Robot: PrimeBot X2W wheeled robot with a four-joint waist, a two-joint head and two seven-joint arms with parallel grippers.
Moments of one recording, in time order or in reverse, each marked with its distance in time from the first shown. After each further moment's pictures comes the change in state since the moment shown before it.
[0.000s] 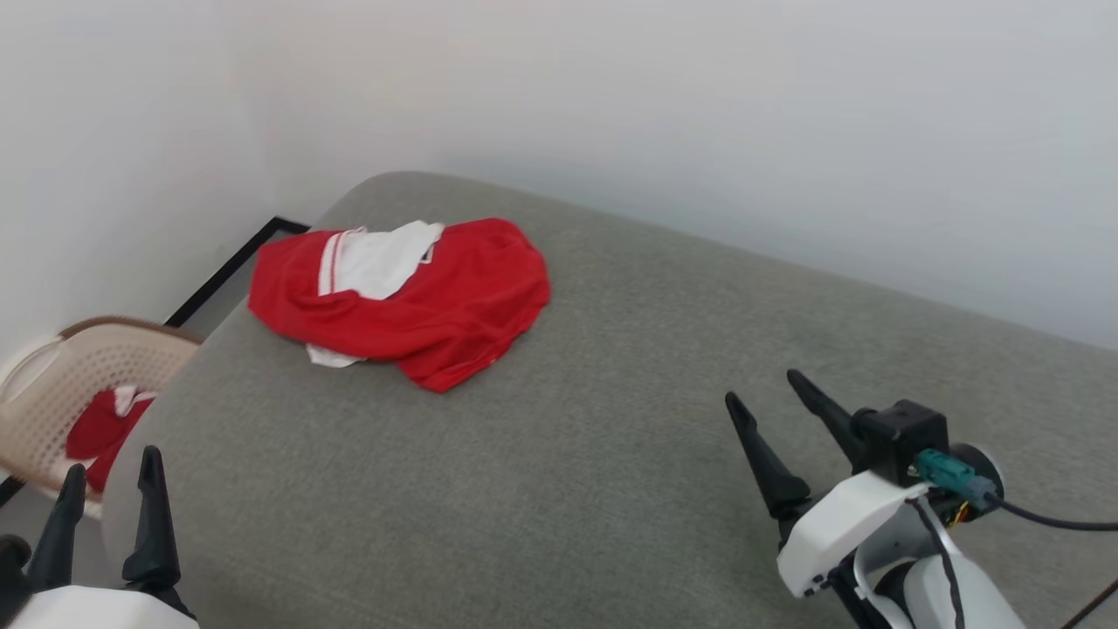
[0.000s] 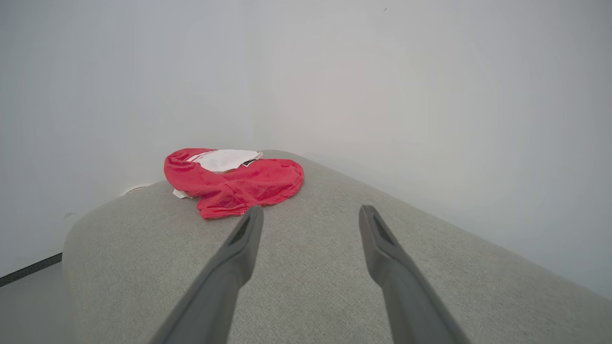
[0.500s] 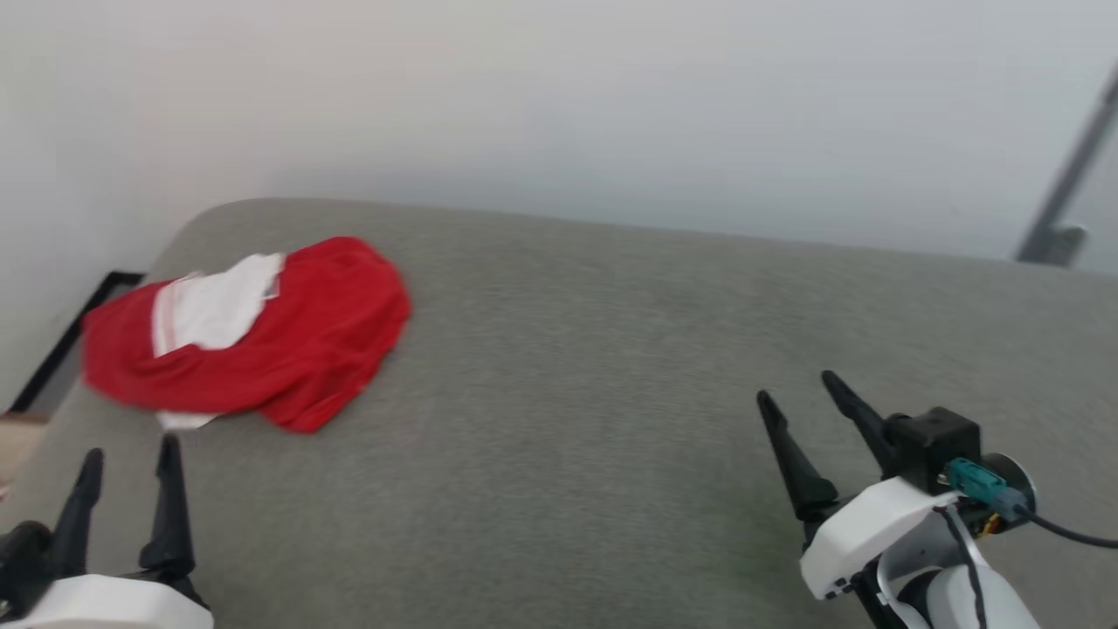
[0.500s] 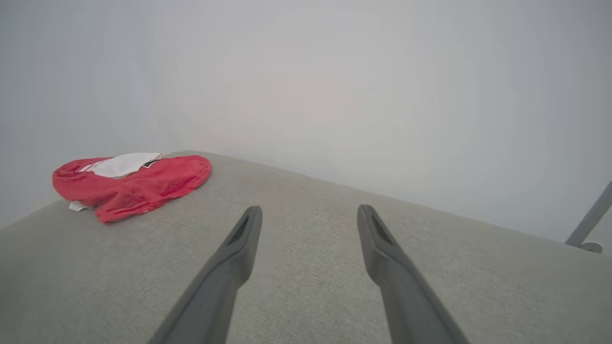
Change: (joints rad) left arm -0.042 -0.006 -0.028 0.047 0.031 -0.032 -0.029; right arm 0.036 0.003 -0.062 -0.034 -0.030 0.000 -0.003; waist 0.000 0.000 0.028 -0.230
